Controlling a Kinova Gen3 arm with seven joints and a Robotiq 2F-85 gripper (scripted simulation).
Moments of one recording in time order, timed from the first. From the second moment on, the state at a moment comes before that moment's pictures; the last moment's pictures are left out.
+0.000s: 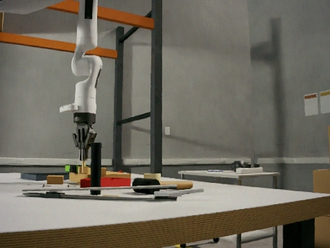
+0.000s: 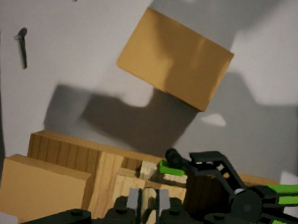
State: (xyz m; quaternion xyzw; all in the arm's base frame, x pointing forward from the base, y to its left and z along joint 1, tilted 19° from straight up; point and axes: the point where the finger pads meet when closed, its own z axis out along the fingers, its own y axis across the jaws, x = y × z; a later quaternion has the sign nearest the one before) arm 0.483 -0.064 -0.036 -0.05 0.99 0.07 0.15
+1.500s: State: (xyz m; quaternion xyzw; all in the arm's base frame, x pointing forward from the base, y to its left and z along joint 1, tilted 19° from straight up) arm 0.483 -0.064 -0.036 0.11 0.98 0.09 0.14
